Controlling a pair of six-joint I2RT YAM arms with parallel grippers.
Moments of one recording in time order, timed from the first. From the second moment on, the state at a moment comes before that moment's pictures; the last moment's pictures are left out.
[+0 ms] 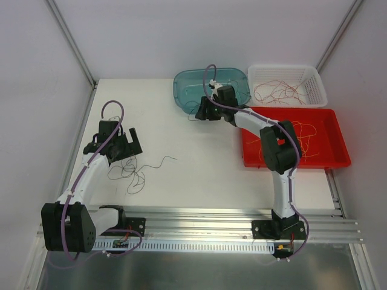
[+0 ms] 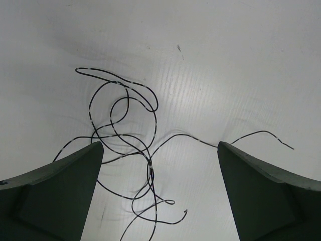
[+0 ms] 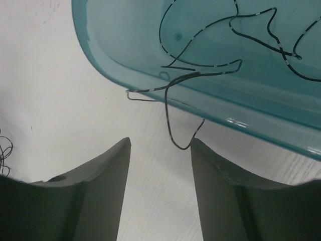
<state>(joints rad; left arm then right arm) -0.02 1.12 0.76 -0.57 0.03 -0.35 0.46 2.12 1.56 -0.06 -0.31 0.37</state>
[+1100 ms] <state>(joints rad) -0.02 1.12 0.76 -0.56 0.04 -0.35 0.38 2.20 2.00 -0.24 -0.06 0.26</state>
